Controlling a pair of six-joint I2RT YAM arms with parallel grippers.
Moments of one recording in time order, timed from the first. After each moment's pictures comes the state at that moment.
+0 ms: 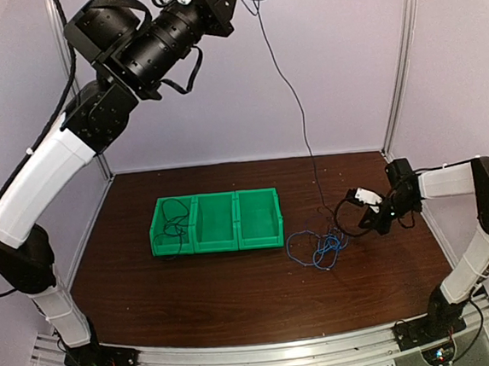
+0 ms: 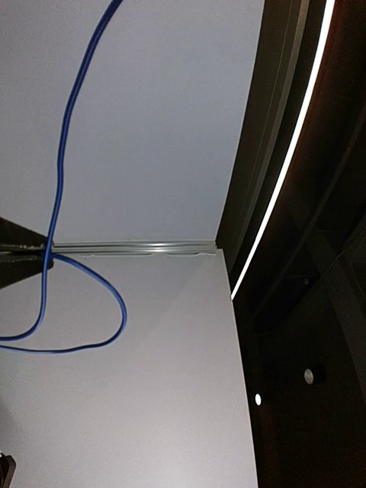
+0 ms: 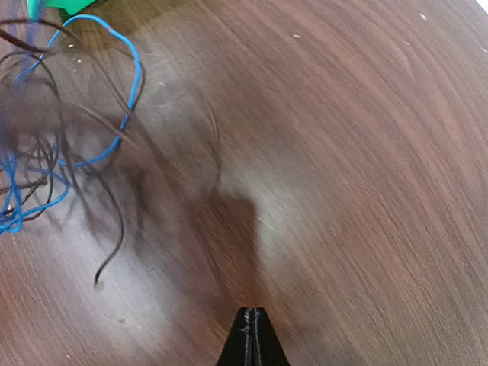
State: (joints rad) left arm -1.10 1.76 2.23 0.09 -0.16 0.12; right arm 0.08 1.61 0.84 -0.36 -0.44 -0.82
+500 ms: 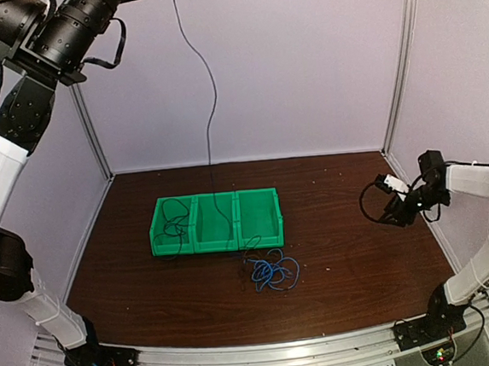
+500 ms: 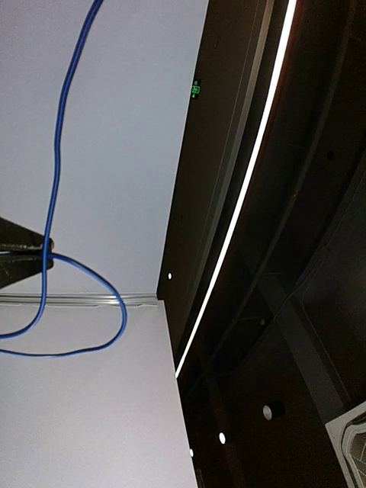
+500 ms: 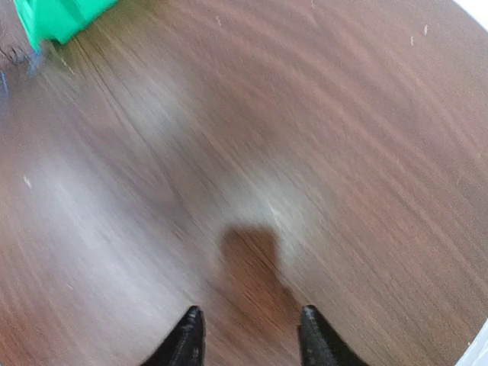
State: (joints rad) left arm -1.10 1.60 2.26 0.08 -0.28 0.25; right arm -0.22 1.53 0.87 -0.54 -0.55 -0.90
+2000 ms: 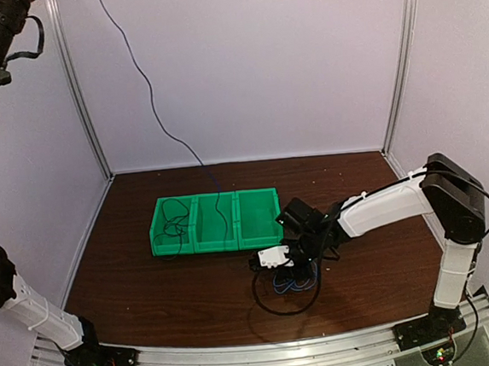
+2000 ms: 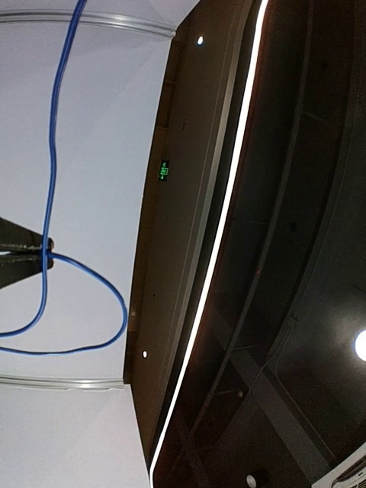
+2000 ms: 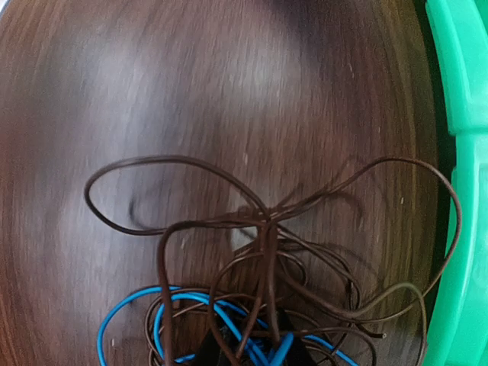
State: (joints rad) left arm -1.10 1.43 2.23 0.09 -0.48 0.46; right arm 0.90 1.88 1.10 -0.29 -0.26 -0.74
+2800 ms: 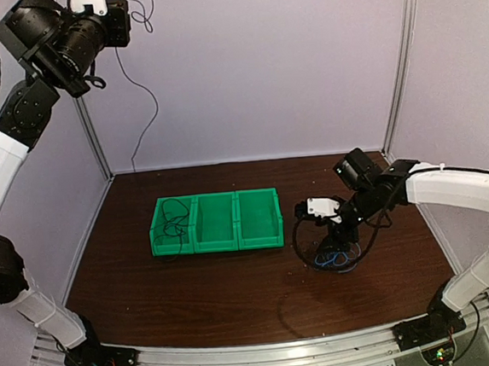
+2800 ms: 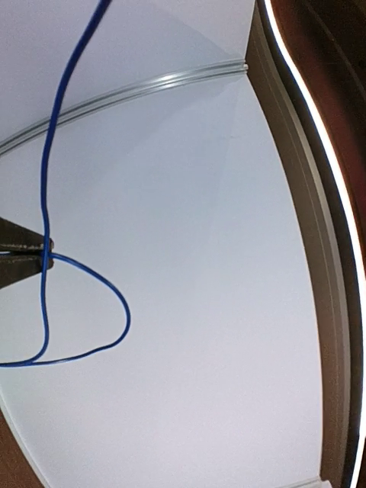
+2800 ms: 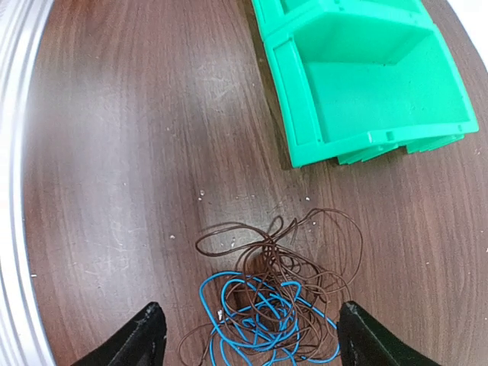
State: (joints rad) left arm -0.96 1.52 2.15 -0.09 -0.77 0.57; right arm 0.63 1.45 1.01 -0.61 -0.32 -0.71
